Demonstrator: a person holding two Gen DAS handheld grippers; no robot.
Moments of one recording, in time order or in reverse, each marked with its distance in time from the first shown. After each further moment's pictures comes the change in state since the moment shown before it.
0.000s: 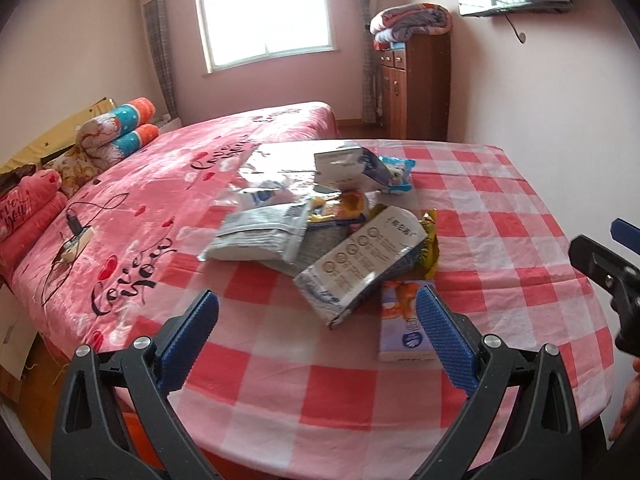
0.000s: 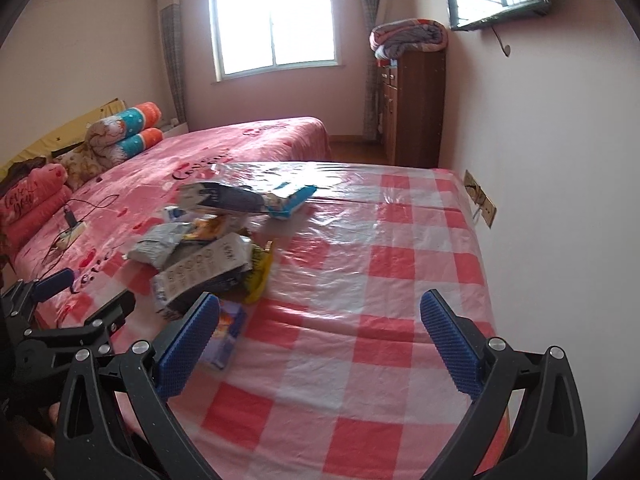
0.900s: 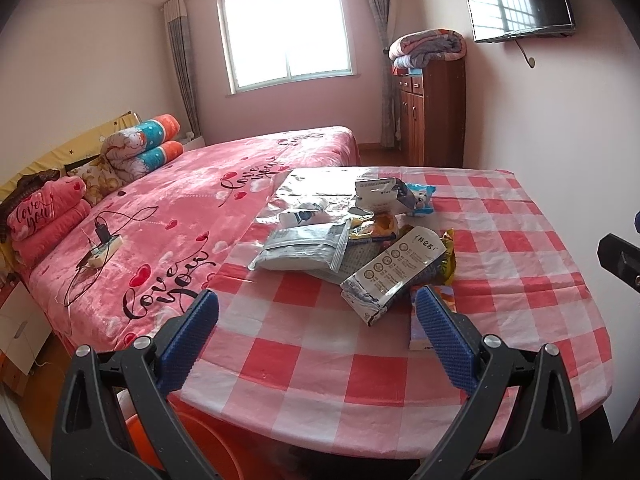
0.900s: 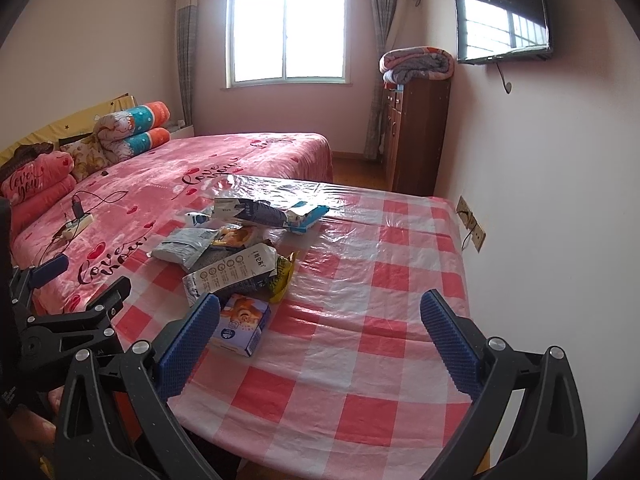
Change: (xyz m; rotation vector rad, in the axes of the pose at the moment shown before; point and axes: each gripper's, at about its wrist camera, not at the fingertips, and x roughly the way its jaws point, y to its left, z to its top) left arm -0.049 0.027 -0.007 -0.016 -0.088 0.065; right arm -0.065 0.031 0.003 -0.069 -0.047 -0.029
